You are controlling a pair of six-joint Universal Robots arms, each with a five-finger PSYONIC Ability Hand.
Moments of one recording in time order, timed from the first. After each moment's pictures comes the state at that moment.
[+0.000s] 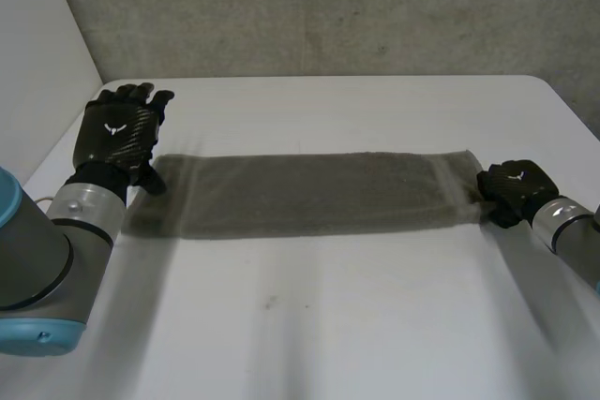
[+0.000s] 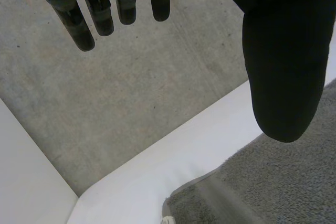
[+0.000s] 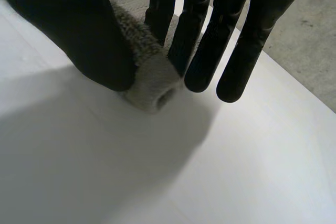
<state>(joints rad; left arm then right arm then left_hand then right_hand) 4.39 -1.76 -1.85 3.67 -1.58 3.40 1.55 -0.89 1.50 -0.24 1.19 2.57 0.18 0.17 0.17 0.17 0.03 1.05 1.15 1.15 1.15 0.90</state>
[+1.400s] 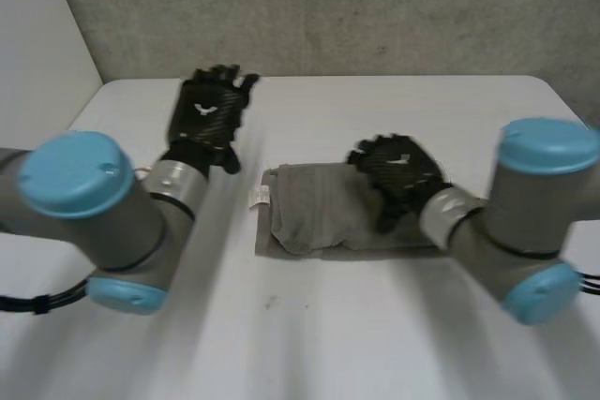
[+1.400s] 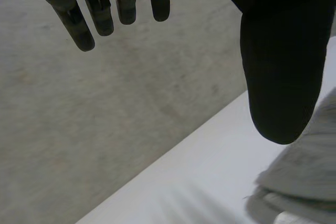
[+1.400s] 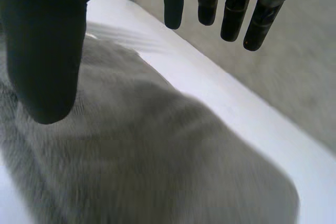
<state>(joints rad) 4.18 -2.04 -1.53 3.66 -1.59 3.40 2.00 -1.05 1.47 -0.15 1.31 2.80 0.18 0.17 0.17 0.17 0.03 0.25 0.24 0.22 0.23 0.07</state>
